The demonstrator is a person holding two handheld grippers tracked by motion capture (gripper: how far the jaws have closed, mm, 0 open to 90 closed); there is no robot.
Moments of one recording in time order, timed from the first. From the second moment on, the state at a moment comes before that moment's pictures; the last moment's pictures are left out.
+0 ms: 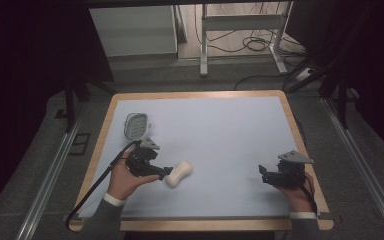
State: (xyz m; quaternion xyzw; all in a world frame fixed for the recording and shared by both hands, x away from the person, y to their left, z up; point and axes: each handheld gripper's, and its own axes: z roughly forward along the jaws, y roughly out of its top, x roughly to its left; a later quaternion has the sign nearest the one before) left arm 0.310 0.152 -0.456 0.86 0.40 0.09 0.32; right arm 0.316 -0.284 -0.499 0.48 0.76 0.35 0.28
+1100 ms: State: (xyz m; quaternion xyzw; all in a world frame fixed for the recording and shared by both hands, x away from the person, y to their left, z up) left arm 0.338 0.103 -0.504 0.89 0.40 0.04 0.24; right arm 0.318 -0.286 -0.505 0.49 0.76 0.33 0.28
